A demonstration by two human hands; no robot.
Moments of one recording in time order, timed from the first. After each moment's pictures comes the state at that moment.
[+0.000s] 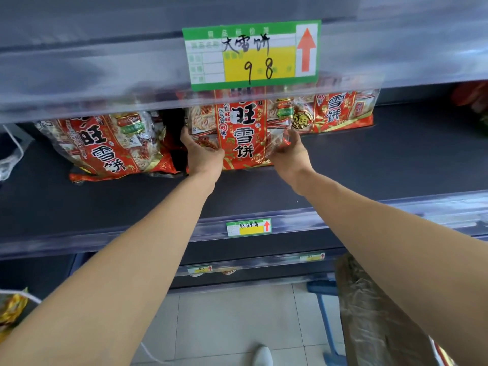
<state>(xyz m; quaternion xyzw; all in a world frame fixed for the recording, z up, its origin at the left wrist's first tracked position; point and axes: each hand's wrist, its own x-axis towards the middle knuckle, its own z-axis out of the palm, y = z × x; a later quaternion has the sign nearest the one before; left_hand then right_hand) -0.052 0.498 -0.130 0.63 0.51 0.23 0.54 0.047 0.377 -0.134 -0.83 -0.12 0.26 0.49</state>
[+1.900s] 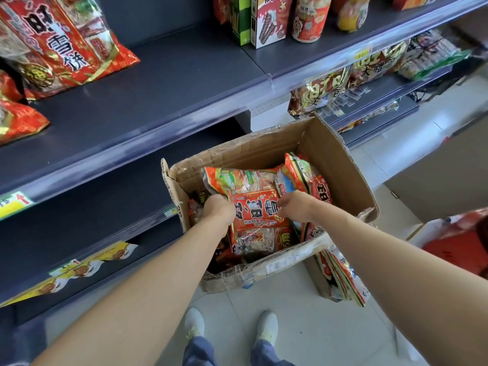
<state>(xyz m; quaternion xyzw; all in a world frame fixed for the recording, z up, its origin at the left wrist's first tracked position) 0.025 0.012 -0.252 0.74 0.47 -0.14 0.45 0.082 -0.145 -0.224 -0.88 -0.08 0.44 0.15</state>
